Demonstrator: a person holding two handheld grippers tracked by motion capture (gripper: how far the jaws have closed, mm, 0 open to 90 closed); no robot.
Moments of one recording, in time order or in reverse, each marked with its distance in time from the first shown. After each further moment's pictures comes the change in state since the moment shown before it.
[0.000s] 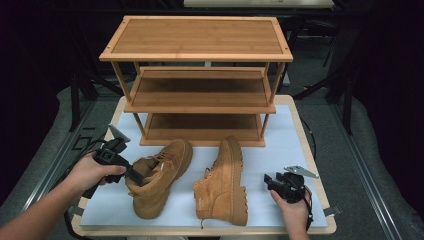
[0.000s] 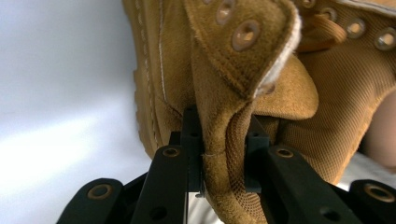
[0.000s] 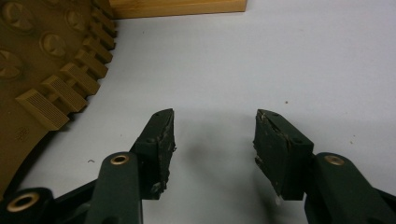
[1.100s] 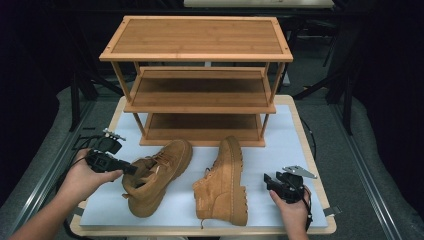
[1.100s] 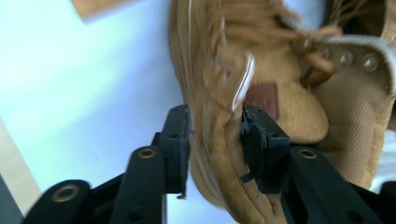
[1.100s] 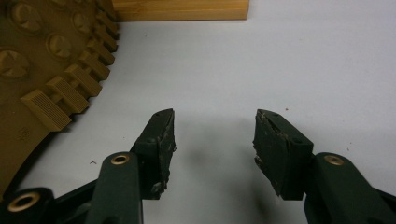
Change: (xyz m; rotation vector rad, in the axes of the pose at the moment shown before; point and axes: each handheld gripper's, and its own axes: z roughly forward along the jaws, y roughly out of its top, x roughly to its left) left arm -0.023 -0.017 -0.014 -0.202 0.344 0.294; right arm 0.006 0.001 -0.002 -0.018 -0.019 -0.030
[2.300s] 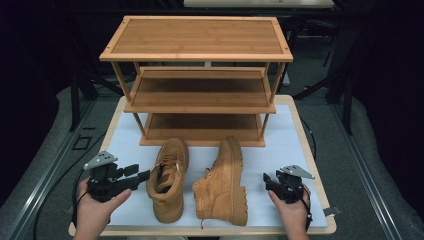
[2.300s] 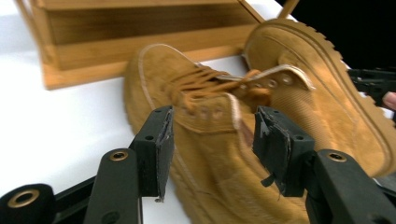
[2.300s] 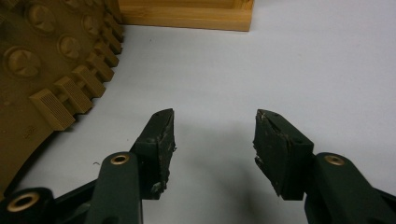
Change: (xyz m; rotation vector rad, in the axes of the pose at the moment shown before) left arm -0.045 -0.060 0.008 -0.562 -0.085 -0.021; right arm 0.007 0.003 -0.004 -0.019 -0.026 -0.062
